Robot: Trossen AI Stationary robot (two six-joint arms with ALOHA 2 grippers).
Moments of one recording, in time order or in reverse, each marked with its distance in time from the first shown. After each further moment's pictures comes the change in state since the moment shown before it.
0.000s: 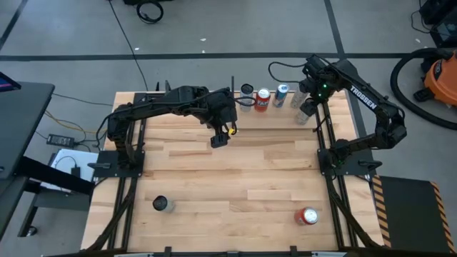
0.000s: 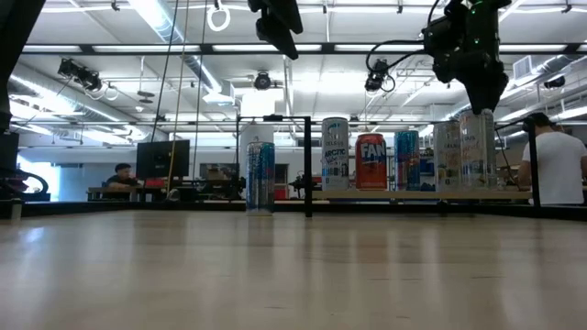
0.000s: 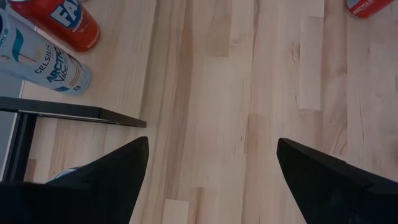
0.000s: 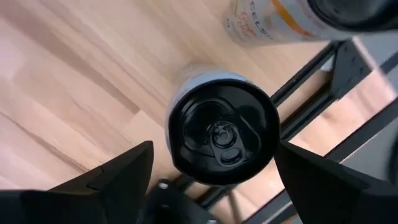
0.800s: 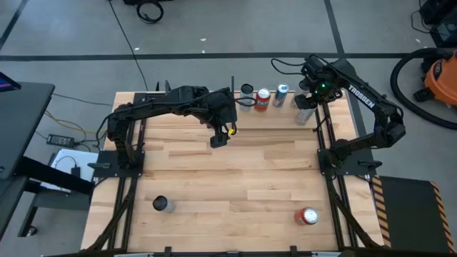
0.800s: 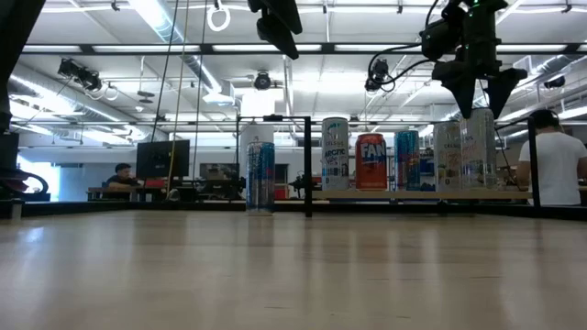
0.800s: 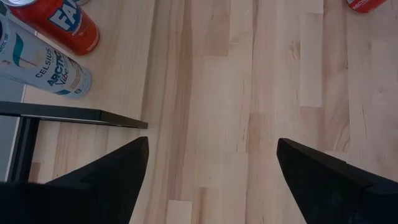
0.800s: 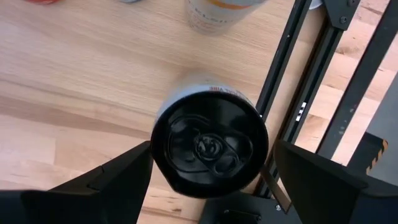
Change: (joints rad) left arm 0.000 0.000 0.000 -0.001 0.000 0.026; right arm 0.000 0.022 0.001 0.011 0.027 0.475
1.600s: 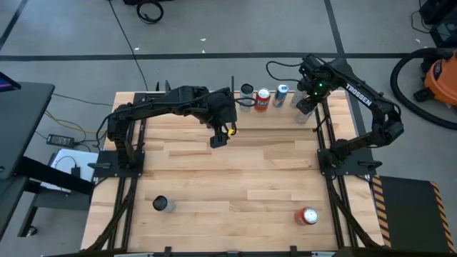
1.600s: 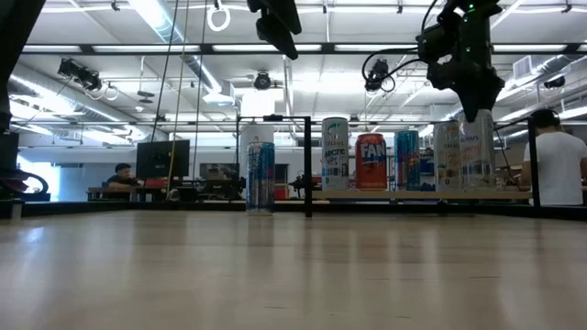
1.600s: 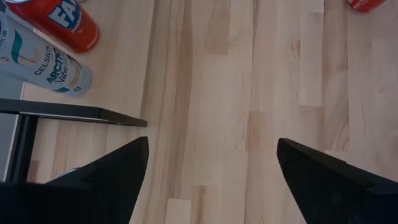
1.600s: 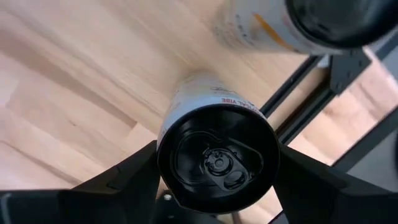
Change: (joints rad) left arm 0.000 0.000 0.000 -0.005 0.000 -0.005; right arm 0.001 0.028 0.000 0.023 0.018 -0.457
